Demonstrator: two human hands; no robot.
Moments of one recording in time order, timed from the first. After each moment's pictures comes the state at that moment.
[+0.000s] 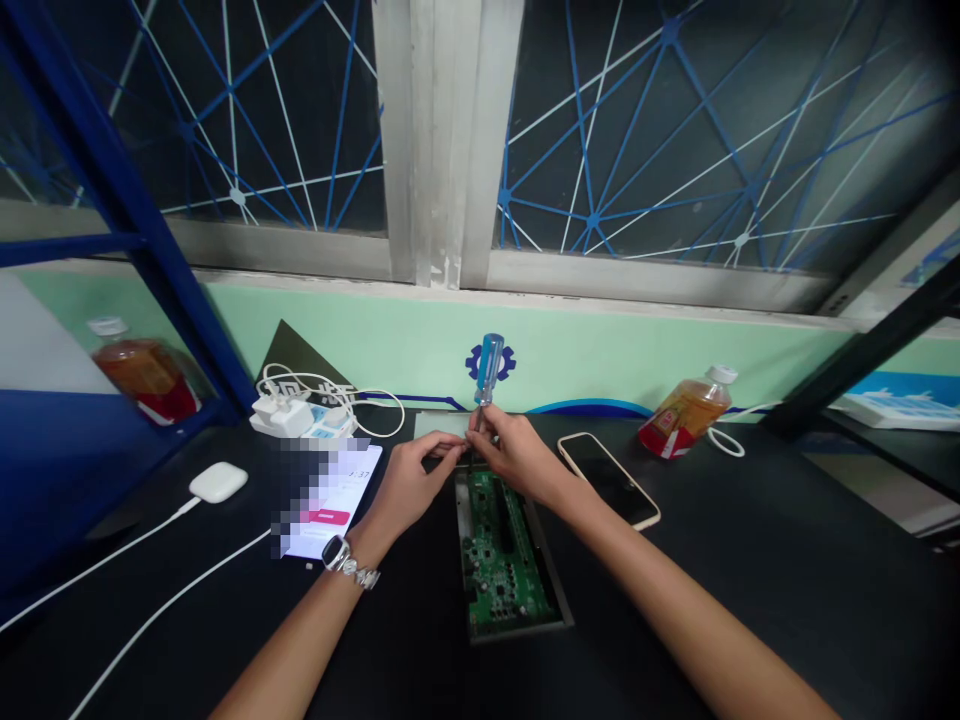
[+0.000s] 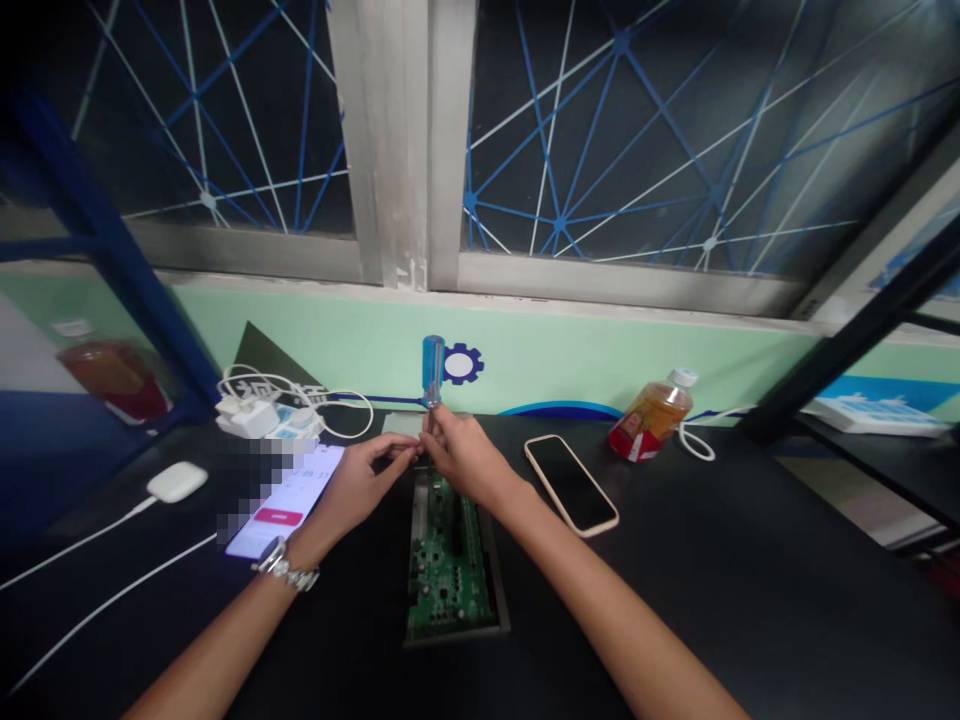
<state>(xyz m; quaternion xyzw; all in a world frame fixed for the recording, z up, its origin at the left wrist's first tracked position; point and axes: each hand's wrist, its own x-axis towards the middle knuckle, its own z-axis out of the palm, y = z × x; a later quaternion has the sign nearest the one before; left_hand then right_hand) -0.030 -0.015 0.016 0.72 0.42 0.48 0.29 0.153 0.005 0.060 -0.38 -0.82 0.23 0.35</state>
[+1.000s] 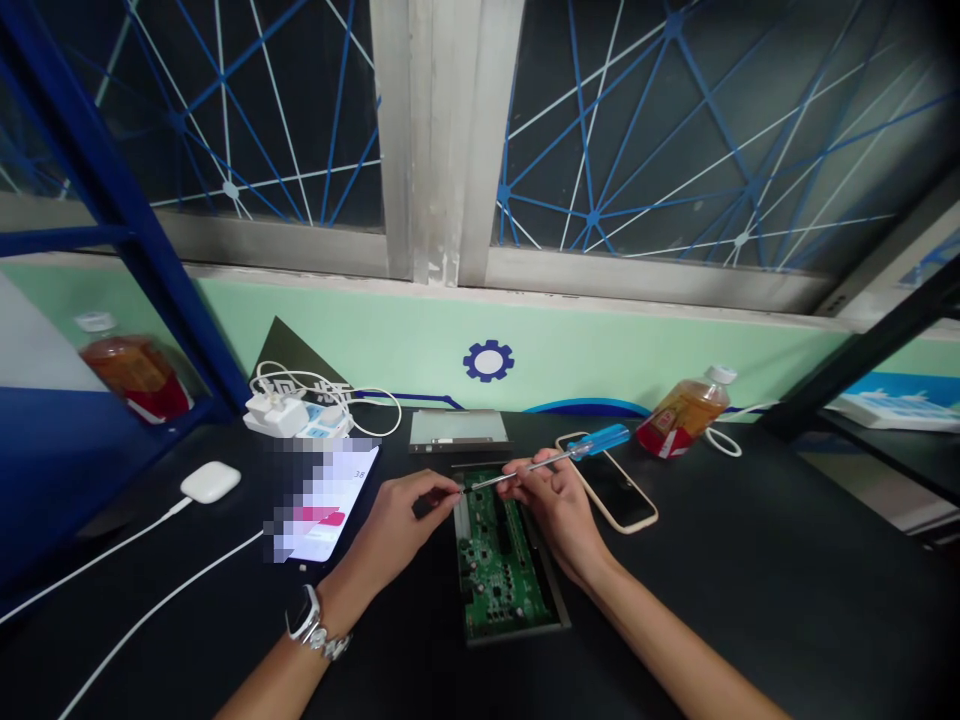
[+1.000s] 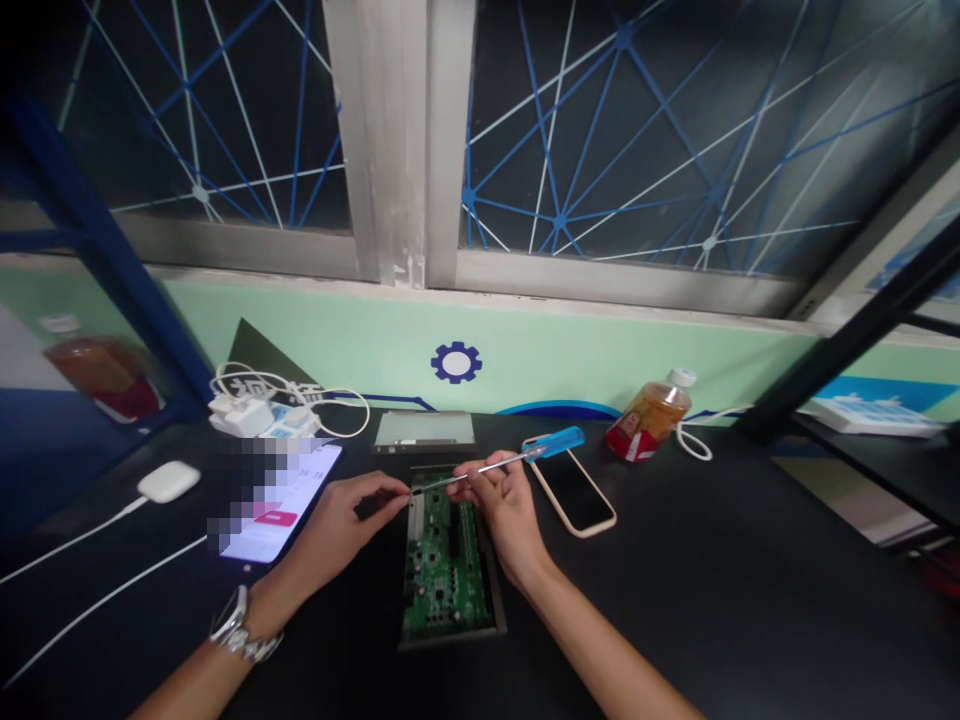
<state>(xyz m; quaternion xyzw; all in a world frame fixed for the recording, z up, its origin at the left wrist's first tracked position) -0.039 -0.056 0.008 0.75 0.43 0.43 0.28 0.176 -0.053 0.009 -0.33 -0.40 0.59 0.61</state>
